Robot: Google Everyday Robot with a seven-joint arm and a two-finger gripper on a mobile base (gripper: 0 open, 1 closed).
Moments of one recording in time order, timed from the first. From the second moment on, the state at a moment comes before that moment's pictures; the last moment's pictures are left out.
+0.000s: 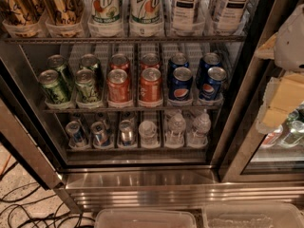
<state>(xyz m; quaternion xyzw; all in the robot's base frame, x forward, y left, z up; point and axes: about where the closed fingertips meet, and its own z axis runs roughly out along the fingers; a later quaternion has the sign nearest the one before) 0.438 -0.217 0.976 -0.60 0.78 -0.03 0.16</state>
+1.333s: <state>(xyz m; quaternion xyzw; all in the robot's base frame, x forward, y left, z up) 0.412 -0.074 0.980 -0.60 0.75 0.12 0.25</state>
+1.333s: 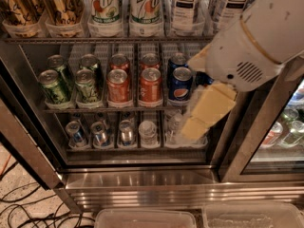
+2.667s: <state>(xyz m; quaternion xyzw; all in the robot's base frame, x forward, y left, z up) 0.417 -0.071 0.957 -0.60 0.73 0.14 0.29</state>
